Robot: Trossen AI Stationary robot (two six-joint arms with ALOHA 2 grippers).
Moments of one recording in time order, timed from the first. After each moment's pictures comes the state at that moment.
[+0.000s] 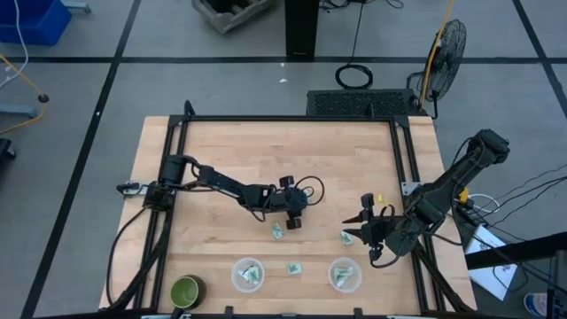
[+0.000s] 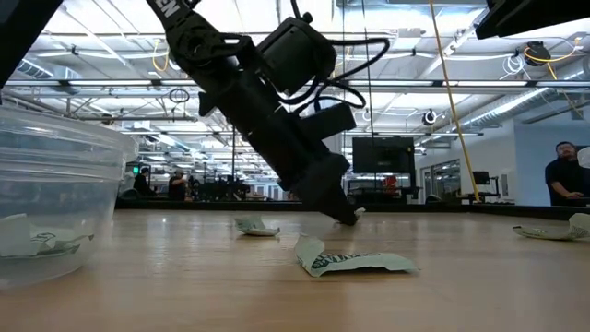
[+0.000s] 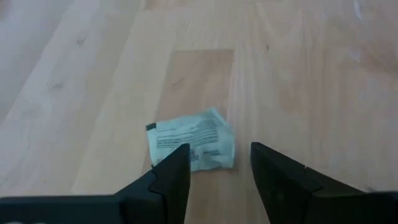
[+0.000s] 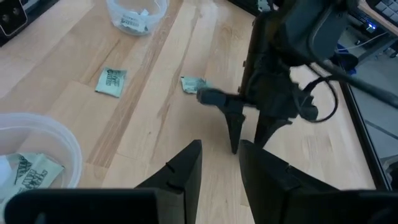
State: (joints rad) left arm -0.07 2.10 1.20 0.12 -0.30 -0.01; right arm 0.75 1.09 0.74 -0.42 0.68 0.09
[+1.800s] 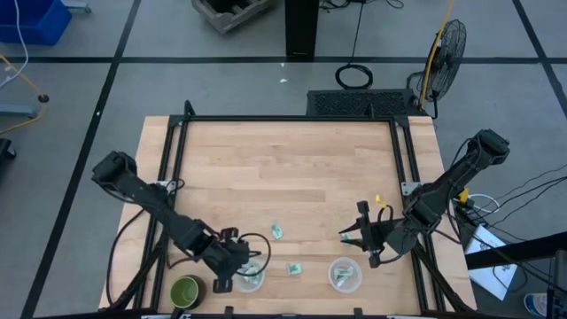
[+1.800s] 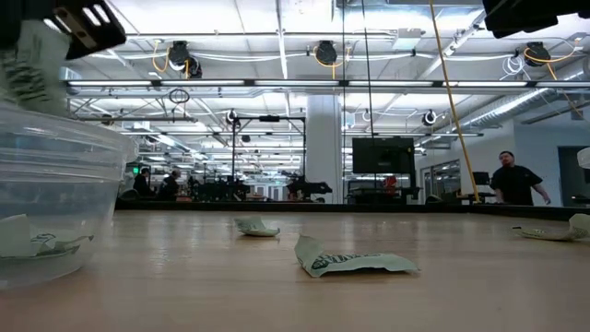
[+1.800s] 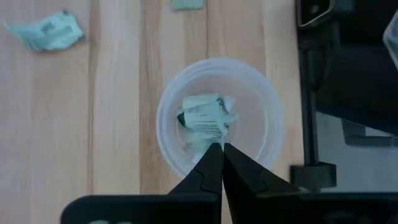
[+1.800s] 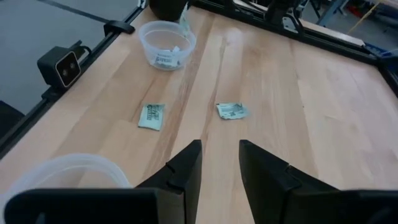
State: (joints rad) left arm -0.65 1.59 1.14 -0.62 -0.04 -0.66; right arm 0.74 1.09 0.64 -0.15 0.57 0.12
